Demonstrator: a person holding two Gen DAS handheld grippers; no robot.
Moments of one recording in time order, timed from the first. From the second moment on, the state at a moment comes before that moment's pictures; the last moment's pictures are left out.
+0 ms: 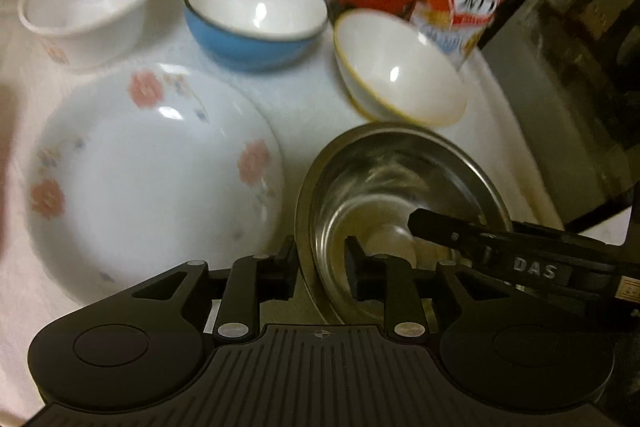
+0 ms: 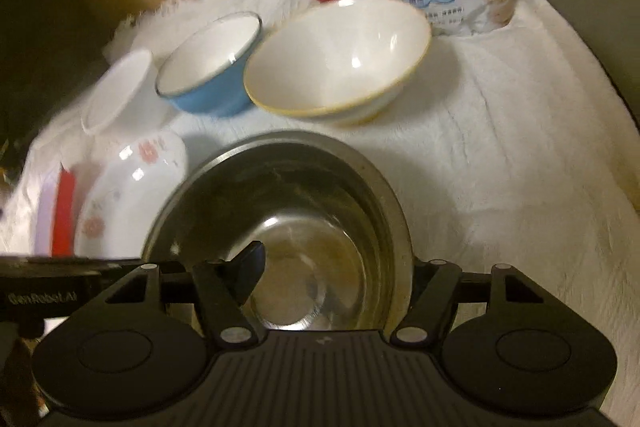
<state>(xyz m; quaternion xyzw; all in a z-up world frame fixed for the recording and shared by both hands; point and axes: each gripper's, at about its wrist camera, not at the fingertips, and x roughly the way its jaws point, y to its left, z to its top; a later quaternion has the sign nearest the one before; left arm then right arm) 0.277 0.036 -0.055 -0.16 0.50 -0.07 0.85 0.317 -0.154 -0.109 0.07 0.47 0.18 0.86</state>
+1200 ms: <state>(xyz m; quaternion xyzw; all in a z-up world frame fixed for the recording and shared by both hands) 0.277 0.185 -0.078 -0.17 0.49 0.08 0.85 0.359 0.009 -0.124 -0.05 0.46 0.23 0.86</state>
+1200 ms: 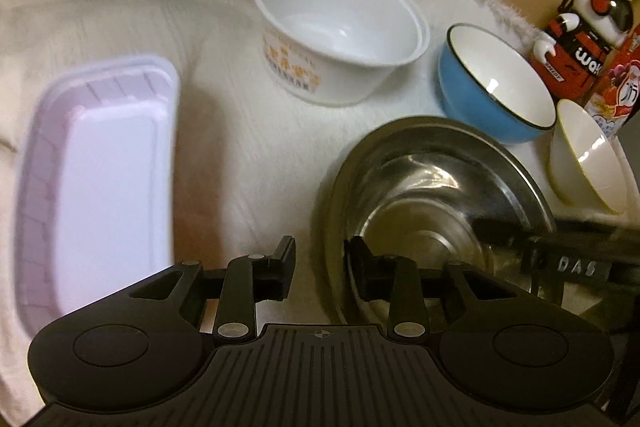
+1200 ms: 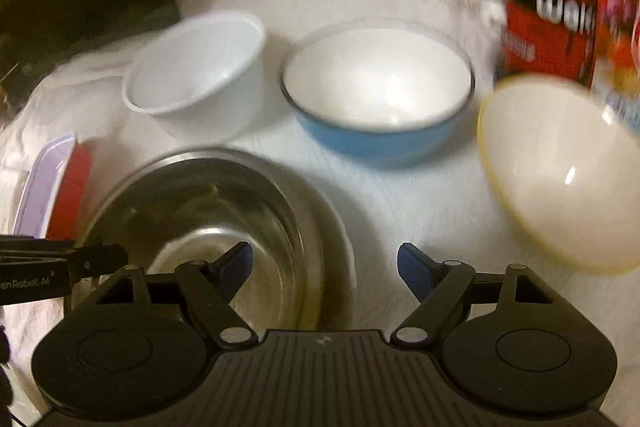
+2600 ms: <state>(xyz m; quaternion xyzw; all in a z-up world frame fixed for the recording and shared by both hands) 0.267 0.155 -0.057 -0.19 0.46 0.01 0.87 0.327 -0.039 -0.133 0.07 0.53 0.25 0.81</state>
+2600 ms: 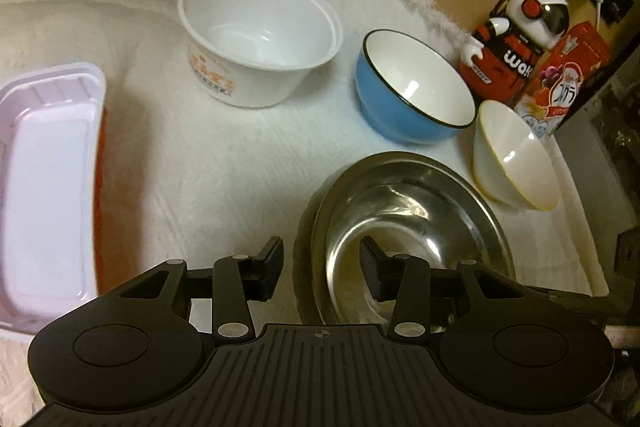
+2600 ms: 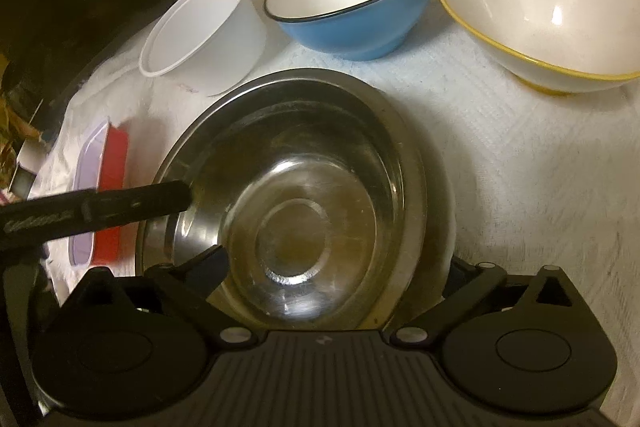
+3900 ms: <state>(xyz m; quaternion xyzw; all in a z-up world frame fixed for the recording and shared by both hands) 0.289 0.151 -0.025 -0.13 0.40 -0.03 0.91 0.298 -0.036 -0.087 -0.05 0.41 0.09 0.91</state>
